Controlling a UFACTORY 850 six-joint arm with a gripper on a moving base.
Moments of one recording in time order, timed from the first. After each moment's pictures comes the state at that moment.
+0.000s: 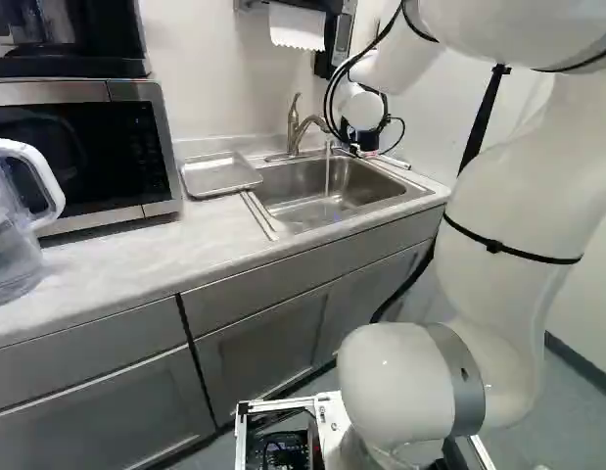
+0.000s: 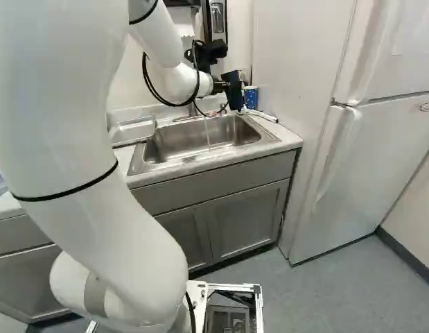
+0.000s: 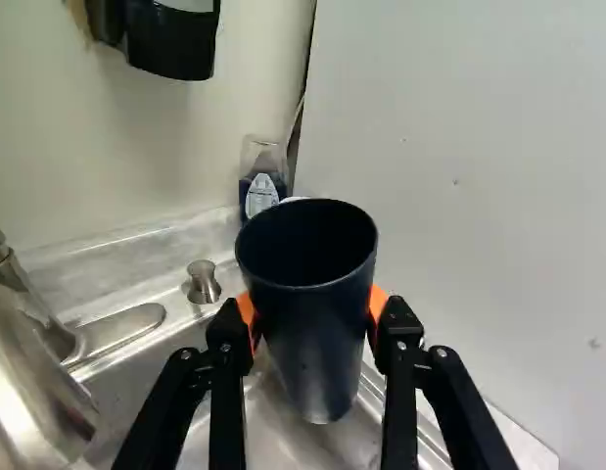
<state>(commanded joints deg) -4.3 -6.3 -57.3 42.3 32.0 -42.2</state>
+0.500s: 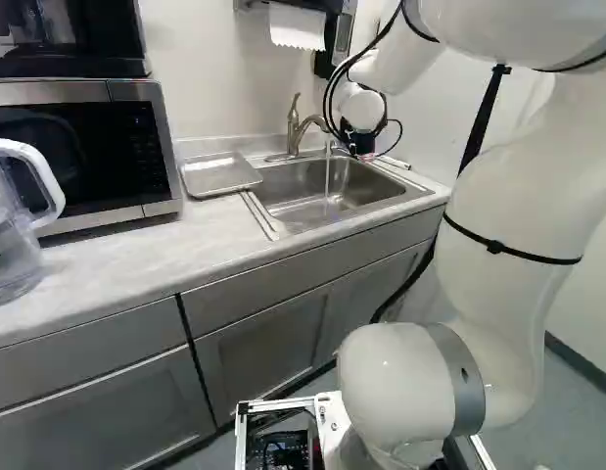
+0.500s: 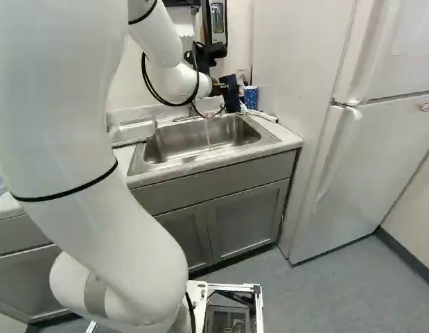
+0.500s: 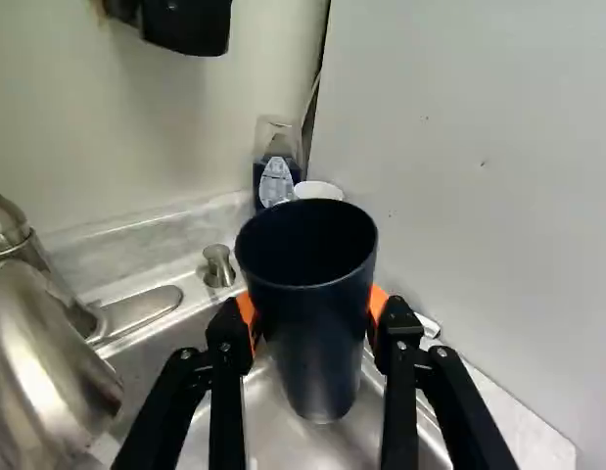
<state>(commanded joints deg) -3.9 -6.2 -57.2 42.6 28.5 -42.2</state>
